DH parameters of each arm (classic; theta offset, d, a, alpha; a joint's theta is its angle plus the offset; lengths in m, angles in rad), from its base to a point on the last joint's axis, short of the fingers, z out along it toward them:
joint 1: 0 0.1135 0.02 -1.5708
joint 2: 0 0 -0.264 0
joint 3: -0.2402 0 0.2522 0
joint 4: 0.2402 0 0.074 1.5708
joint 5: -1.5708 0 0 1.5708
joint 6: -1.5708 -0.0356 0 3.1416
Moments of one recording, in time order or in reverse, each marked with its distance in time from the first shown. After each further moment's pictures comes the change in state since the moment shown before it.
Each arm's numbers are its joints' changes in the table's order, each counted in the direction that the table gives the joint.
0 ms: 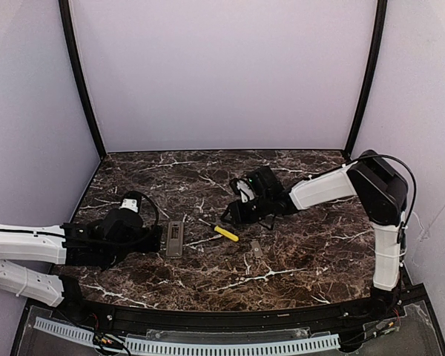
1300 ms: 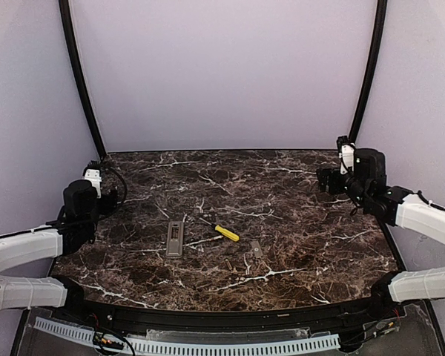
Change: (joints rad) left arm 0.639 -0.057 0.134 -0.573 0.005 -0.768; right arm -0.329 -0.975 0.501 0.099 -0.663 0.409
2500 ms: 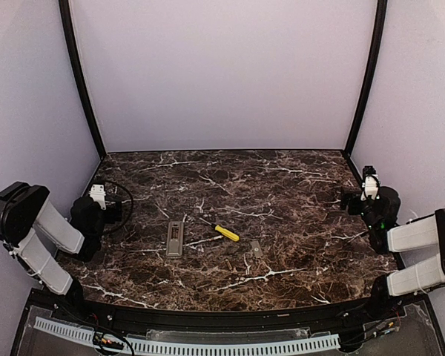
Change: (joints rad) left arm 0.206 0.599 0.150 -0.834 -0.287 -0.034; right arm -0.423 0.177 0.495 -0.883 0.253 0.120
